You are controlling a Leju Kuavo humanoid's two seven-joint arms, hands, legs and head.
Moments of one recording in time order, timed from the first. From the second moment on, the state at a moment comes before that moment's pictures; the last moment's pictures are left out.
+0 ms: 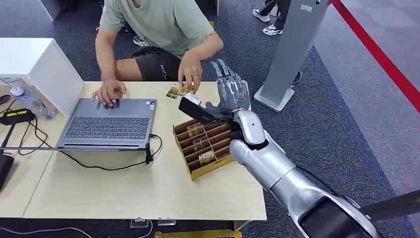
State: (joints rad) left arm -0.10 0.05 -1.03 -0.23 1.55 0.11 -0.14; right arm -0.80 0.05 0.76 -0.96 0.86 -0.39 0.27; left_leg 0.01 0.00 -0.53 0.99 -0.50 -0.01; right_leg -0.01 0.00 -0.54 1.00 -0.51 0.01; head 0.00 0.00
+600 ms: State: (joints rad) left arm -0.08 0.05 -0.98 -0.23 1.57 0.11 -0.15; right arm -0.59 -0.03 0.69 -1.23 0.41 -0.39 0.11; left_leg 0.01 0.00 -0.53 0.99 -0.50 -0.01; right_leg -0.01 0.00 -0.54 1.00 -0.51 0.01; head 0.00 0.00
